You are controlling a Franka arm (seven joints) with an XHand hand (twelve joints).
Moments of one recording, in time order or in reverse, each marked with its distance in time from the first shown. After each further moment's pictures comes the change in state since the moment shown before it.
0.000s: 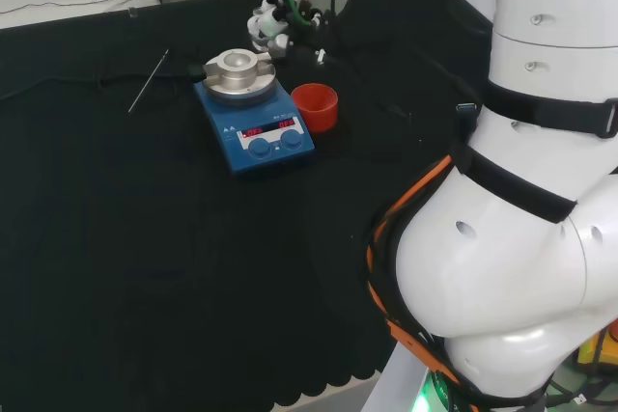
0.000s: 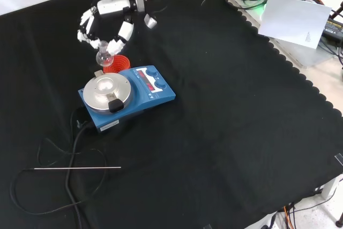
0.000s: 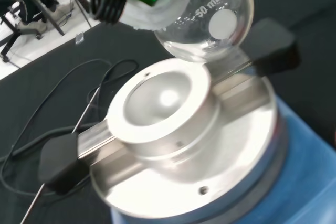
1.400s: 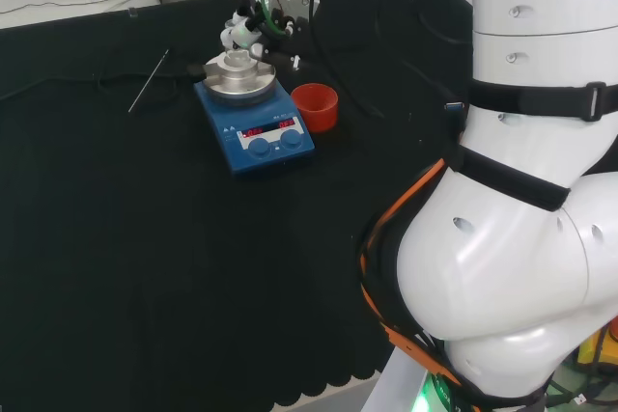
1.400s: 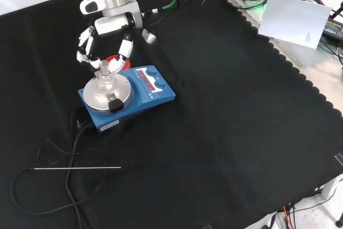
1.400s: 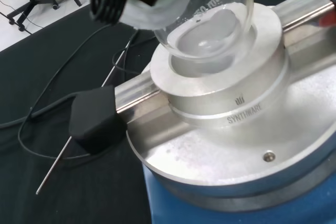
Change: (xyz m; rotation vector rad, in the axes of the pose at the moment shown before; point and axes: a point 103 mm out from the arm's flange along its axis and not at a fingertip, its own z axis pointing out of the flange) arm 0.029 0.014 0.035 0.056 -0.024 -0.062
